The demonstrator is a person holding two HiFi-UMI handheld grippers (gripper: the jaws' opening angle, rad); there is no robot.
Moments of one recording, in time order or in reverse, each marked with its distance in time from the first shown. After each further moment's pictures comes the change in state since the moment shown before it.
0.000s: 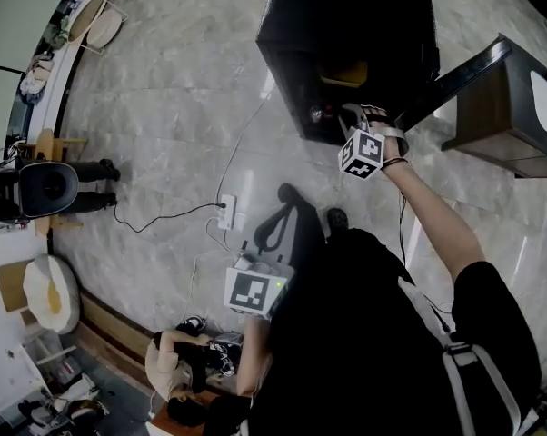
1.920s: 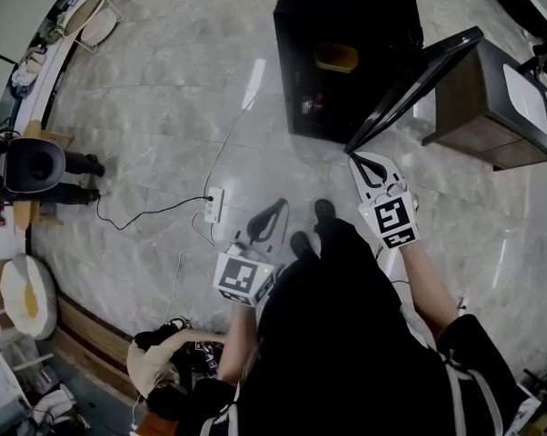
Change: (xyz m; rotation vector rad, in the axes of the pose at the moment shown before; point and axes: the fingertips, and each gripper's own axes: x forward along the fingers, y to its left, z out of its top) left arm -0.138 -0.017 -0.052 -0.025 -0.024 -0.108; right arm -0.277 0.100 0.110 0.549 -0.313 -0.038
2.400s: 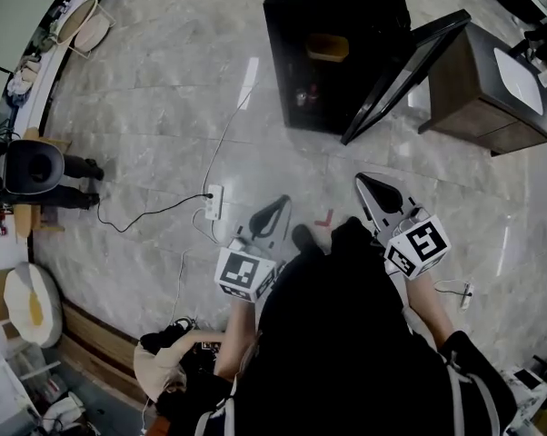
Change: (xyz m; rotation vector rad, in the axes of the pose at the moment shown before) left arm -0.020 -0.025 -0.013 0.018 0.015 -0.075; right arm -0.096 0.047 0.035 0.399 -0.249 0.087
